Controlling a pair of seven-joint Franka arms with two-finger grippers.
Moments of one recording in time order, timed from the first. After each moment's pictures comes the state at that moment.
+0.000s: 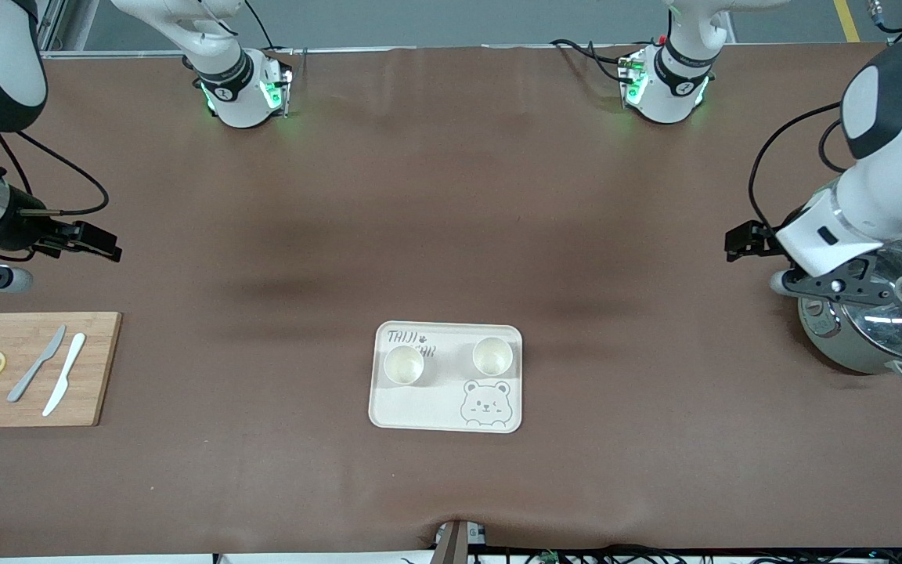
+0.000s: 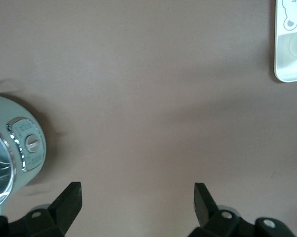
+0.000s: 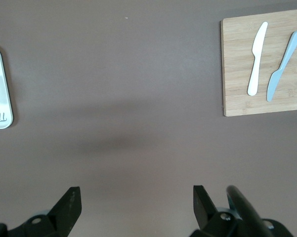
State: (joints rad) left arm -0.03 0.16 -0.12 -1.63 0.02 1.71 0.03; right arm -0.06 0.08 0.04 -1.67 0.02 1.68 0.07
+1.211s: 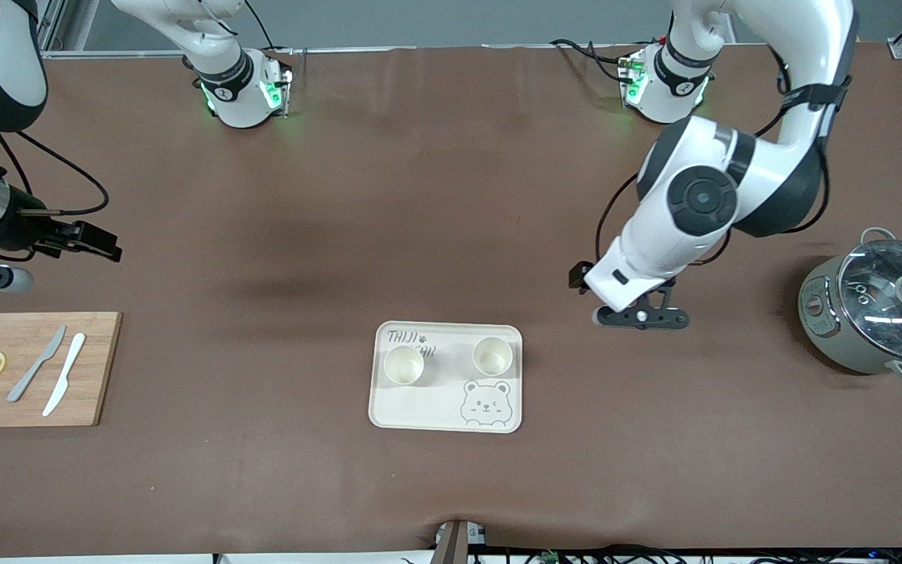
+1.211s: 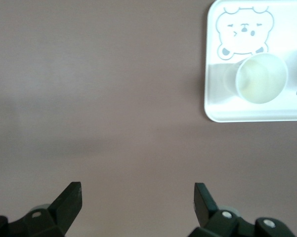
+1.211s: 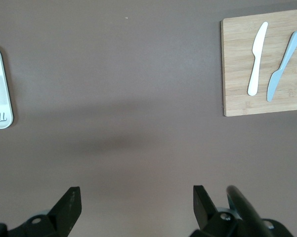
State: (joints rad) left arm -0.33 0.40 -0.14 -1.58 0.03 1.92 -0.39; right arm -0.06 0.08 0.05 -1.67 0.02 1.68 0.07
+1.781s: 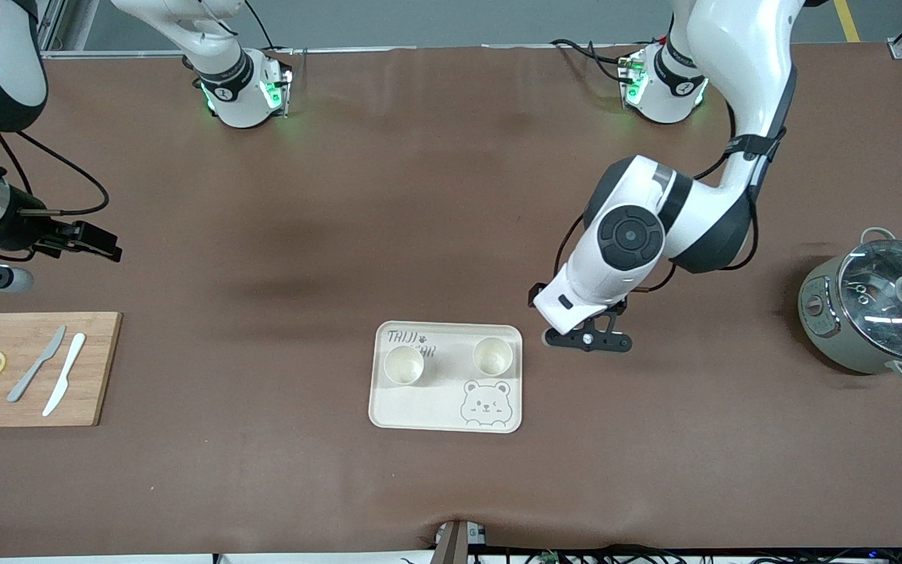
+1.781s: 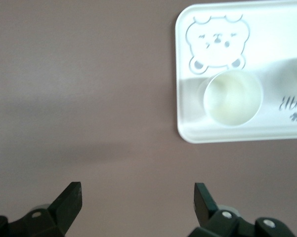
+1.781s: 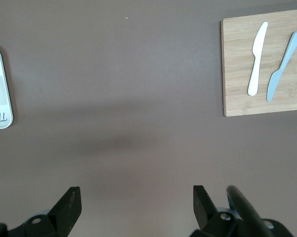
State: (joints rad) left arm -0.40 0.56 -0.14 -1.44 0.05 1.97 -0.44; right arm -0.06 0.08 0.05 -1.67 0.02 1.68 0.07
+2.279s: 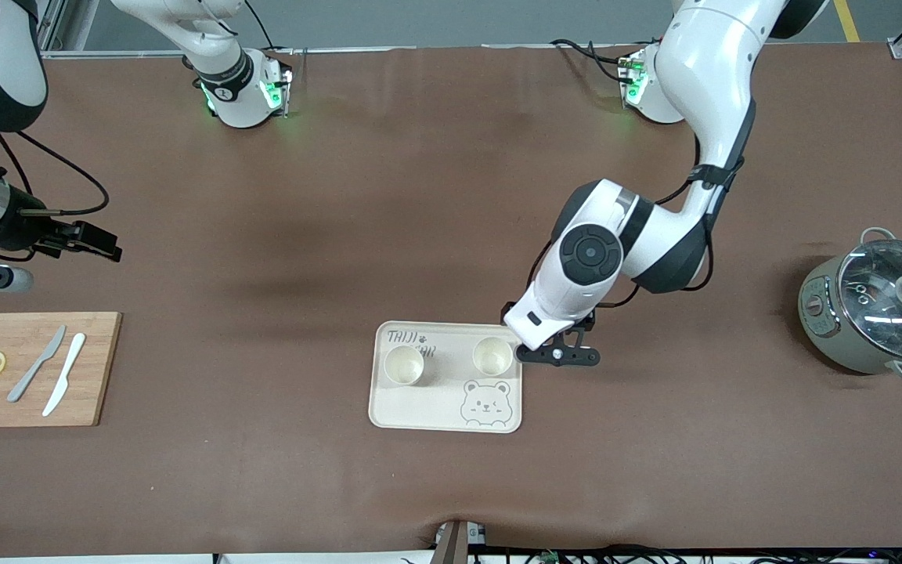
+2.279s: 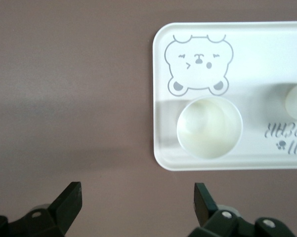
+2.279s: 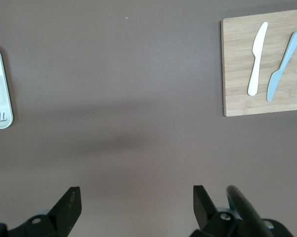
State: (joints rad) left arm -0.47 0.70 -0.09 -1.32 0.06 2.03 -0.52; right arm -0.06 0.08 0.05 -1.67 0.02 1.68 0.07
